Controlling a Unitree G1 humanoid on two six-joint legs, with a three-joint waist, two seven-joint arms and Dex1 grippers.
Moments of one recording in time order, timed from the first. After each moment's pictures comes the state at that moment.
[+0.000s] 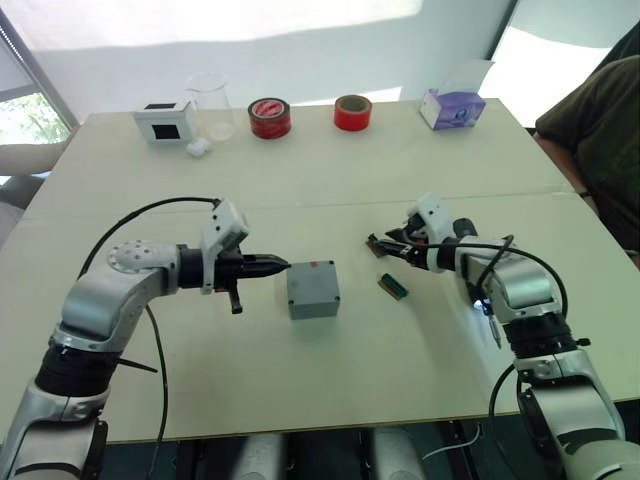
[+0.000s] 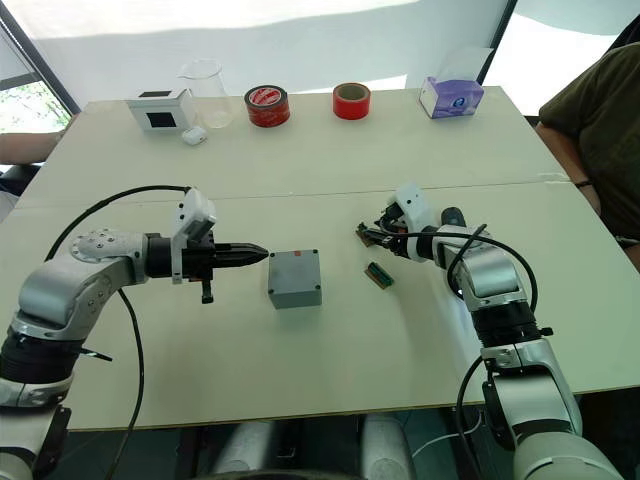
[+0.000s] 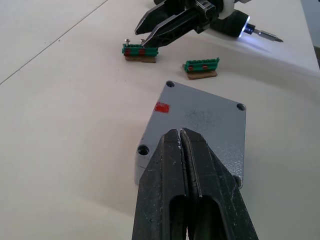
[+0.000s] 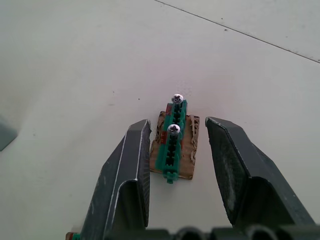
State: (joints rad) left arm -0.47 0.72 -0.05 -0.24 -0.51 0.74 -1.02; right arm -0.63 -0.53 0.09 0.20 0.26 0.63 0.73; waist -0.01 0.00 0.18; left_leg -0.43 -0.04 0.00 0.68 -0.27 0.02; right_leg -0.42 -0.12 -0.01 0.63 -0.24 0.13
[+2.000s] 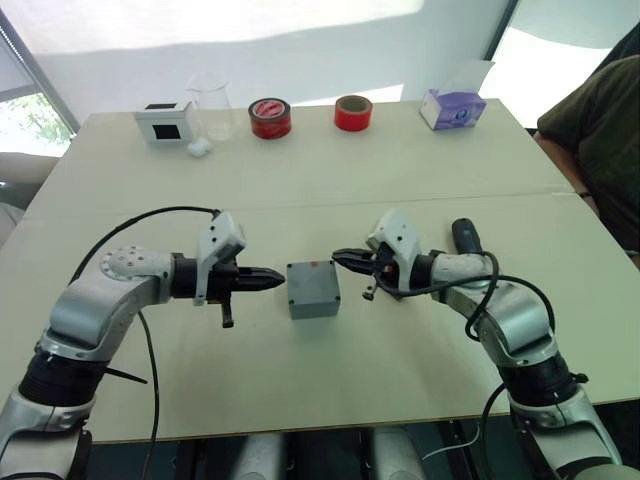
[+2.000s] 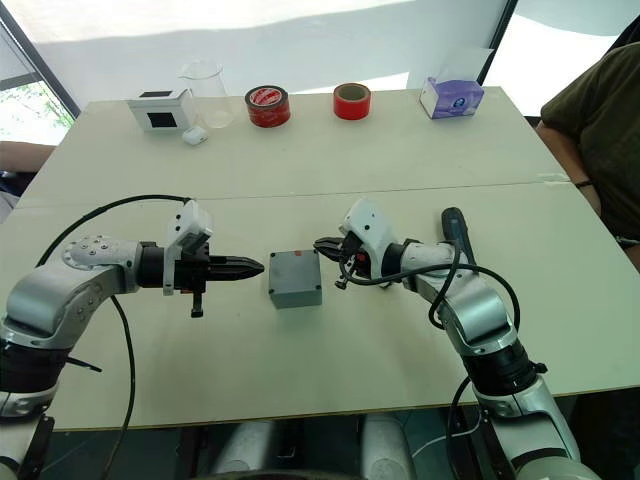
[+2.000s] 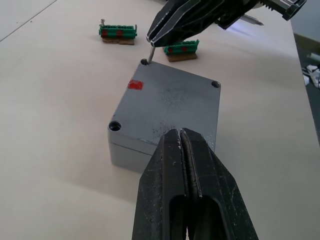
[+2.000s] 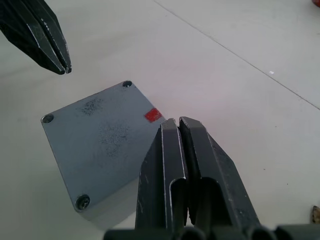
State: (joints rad) left arm -0.42 0.78 -0.05 -0.28 -0.55 0.75 -1.06; right arm -0.47 -0.49 0.19 -0.31 0.31 0.68 0.73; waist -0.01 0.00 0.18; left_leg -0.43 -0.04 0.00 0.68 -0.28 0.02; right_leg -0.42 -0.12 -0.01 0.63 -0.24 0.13
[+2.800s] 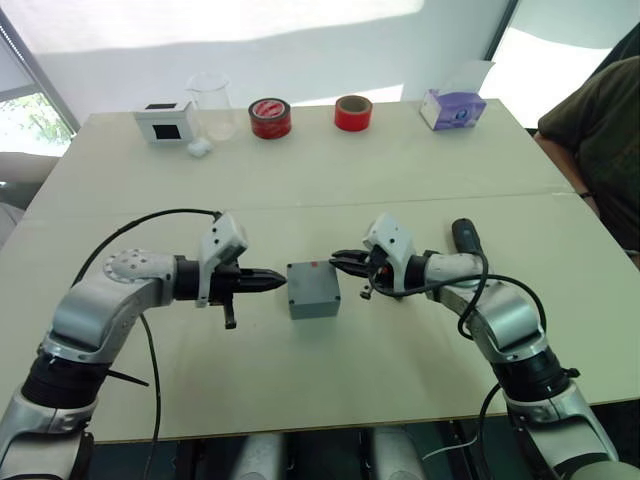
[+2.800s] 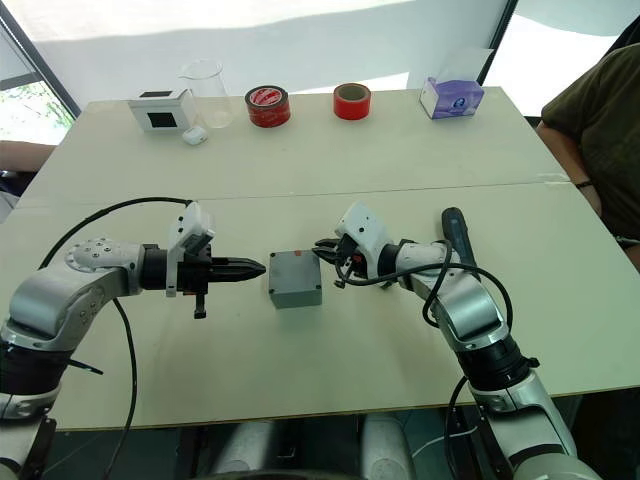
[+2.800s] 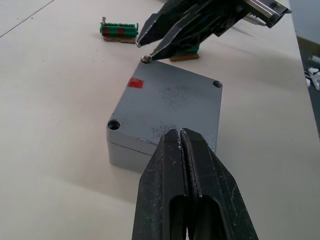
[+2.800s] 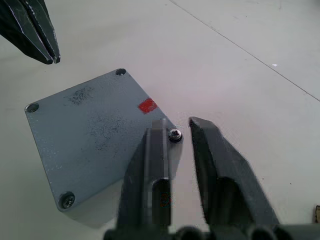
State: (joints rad) left arm -0.42 0.77 -0.06 -0.29 -0.55 0.76 -1.04; right arm -0.49 -0.49 0.22 -0.24 0.27 0.65 0.75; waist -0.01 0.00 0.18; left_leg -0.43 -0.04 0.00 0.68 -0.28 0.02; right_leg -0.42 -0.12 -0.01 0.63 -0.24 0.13
